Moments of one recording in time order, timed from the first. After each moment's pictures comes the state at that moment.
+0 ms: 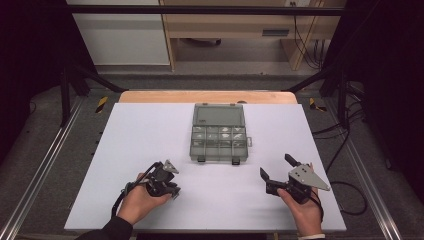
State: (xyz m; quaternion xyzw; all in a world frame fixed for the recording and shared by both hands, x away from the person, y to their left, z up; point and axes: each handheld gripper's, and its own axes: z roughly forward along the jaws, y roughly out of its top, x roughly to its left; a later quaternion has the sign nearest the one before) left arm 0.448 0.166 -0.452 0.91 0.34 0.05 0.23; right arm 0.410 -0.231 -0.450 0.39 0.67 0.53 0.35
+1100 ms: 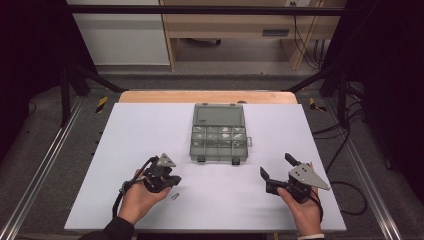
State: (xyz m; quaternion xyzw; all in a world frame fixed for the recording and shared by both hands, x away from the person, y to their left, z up) left arm 0.449 0.167 -0.432 0.88 0.36 0.09 0.31; right arm 0.411 -0.231 -0.449 0.40 0.67 0.53 0.35
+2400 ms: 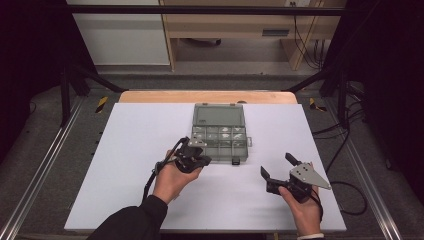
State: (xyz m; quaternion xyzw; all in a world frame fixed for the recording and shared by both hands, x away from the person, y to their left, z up) left arm 0.488 0.086 -0.402 0.87 0.32 0.09 0.36; right arm 0.412 -0.233 -0.449 0.40 0.66 0.53 0.35
